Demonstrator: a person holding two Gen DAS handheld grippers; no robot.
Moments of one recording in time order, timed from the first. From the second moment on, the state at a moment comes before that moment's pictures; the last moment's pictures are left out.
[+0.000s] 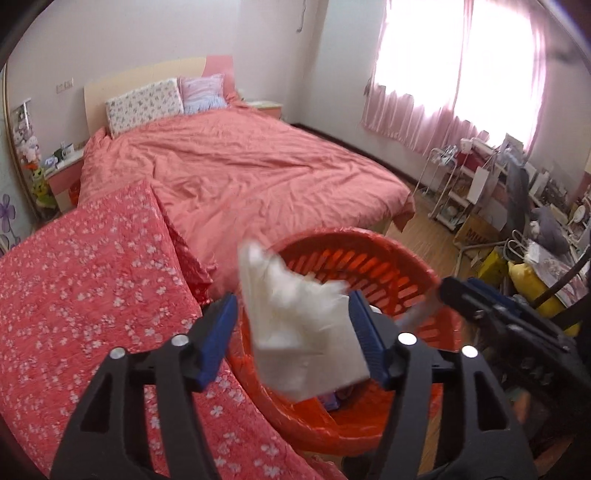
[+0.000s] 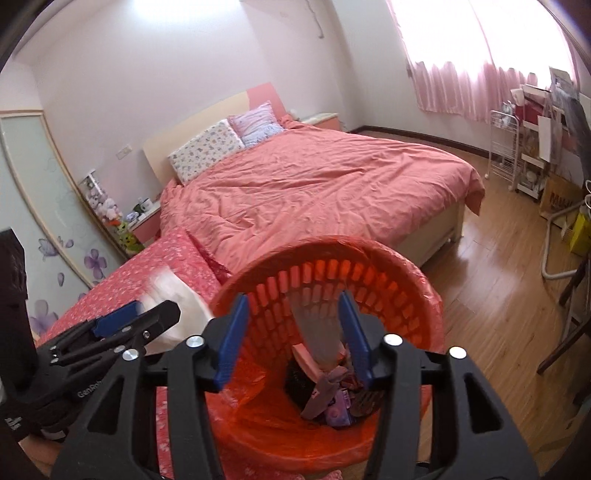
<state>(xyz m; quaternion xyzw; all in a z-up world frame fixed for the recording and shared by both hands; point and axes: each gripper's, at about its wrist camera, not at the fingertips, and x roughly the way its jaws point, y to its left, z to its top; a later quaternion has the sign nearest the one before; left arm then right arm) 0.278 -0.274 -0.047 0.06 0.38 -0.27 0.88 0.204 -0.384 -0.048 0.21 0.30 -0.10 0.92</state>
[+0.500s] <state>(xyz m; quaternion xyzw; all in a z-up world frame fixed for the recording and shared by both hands) 0.190 -0.167 -0.014 0.07 0.31 -0.19 0.93 0.115 -0.324 -0.002 0.13 0.24 -0.15 0.95</state>
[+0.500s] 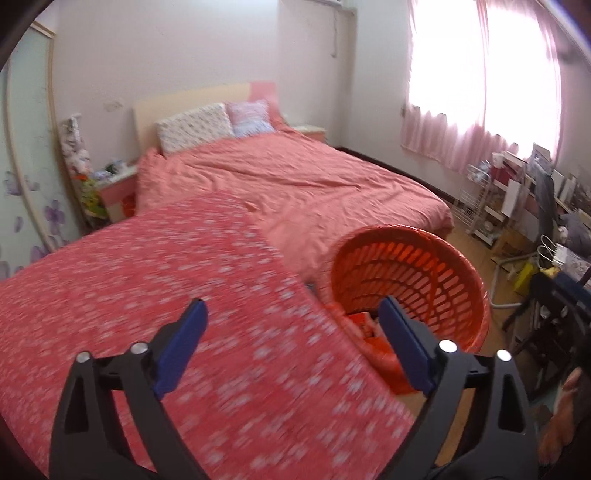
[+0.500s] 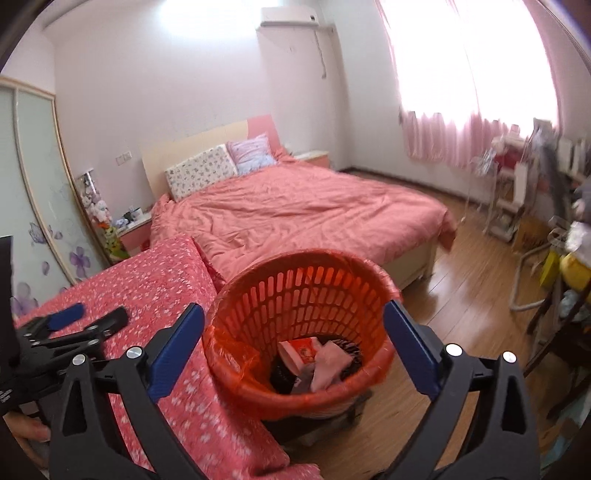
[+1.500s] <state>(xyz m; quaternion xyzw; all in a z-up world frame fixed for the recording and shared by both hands) 0.022 -0.002 -0.012 0.01 0.25 -0.02 0.97 0.027 -0.194 0.000 0.04 0.21 -0.24 0.95</state>
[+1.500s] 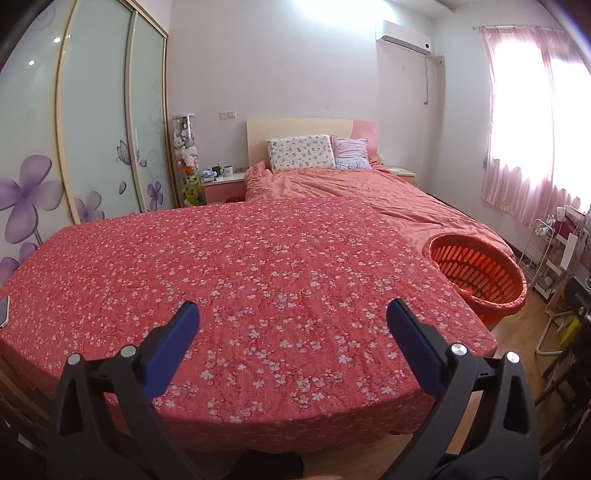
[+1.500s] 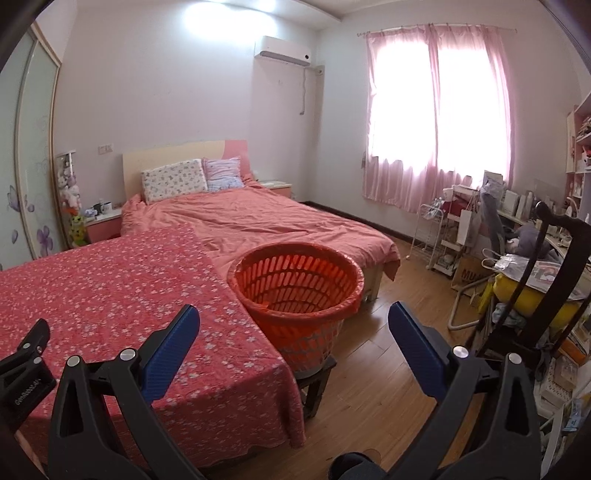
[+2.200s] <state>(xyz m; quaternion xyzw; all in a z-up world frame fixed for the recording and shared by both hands) 0.019 -0.013 -0.005 0.01 0.26 -0.02 0.96 0.024 -0.193 0.003 0.07 0.24 -0.22 0.94</state>
